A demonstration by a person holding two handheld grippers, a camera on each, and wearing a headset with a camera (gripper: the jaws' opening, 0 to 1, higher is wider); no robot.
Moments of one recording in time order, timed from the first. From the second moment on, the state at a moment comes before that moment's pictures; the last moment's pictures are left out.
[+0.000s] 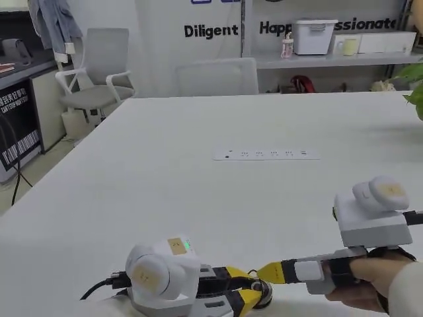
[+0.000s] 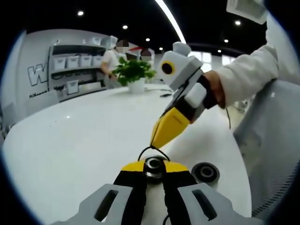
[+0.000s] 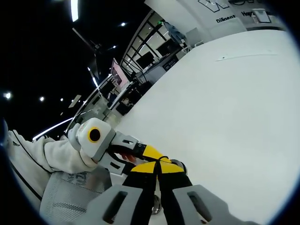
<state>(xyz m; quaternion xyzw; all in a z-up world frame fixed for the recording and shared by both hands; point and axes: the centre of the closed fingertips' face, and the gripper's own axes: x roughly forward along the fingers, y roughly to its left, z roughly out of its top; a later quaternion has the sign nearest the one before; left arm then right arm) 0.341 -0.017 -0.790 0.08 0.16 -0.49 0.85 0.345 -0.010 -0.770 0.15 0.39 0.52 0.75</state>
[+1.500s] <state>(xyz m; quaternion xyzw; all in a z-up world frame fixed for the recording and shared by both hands) 0.352 -0.003 -0.725 0.13 0.14 -0.48 0.86 0.363 -0.027 -0.755 0.19 0.37 0.48 0.77</state>
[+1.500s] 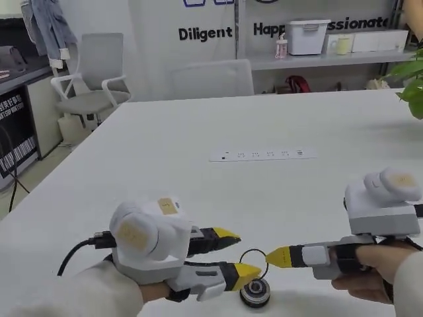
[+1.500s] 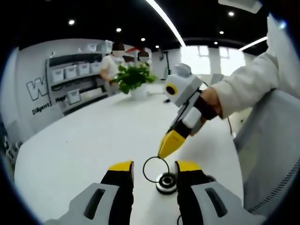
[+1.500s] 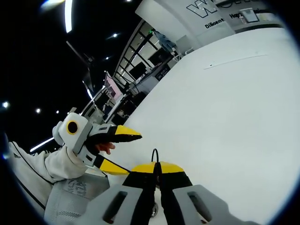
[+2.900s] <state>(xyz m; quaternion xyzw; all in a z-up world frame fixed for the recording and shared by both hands) 0.287 0.059 -0.694 0.08 0.16 -0.50 0.85 0.339 0.008 -0.732 0.17 0.35 0.54 0.74</state>
